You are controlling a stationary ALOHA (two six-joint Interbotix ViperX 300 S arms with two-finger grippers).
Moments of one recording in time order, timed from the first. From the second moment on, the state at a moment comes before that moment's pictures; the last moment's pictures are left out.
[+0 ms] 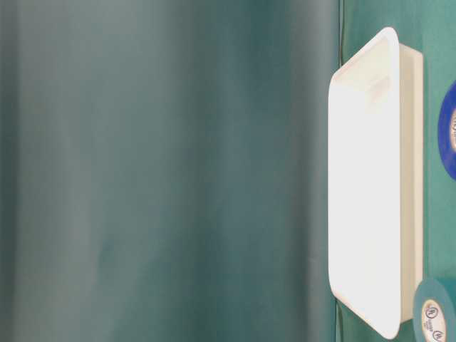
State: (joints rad) left arm -0.11 -0.96 1.15 -0.01 -0.24 0.00; right arm 0.00 -0.95 1.15 0.00 -0.20 0.01
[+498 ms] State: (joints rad) left arm -0.12 -0.96 1.15 -0.01 -0.24 -0.01; right arm 0.00 -0.95 1.15 0.00 -0.20 0.01
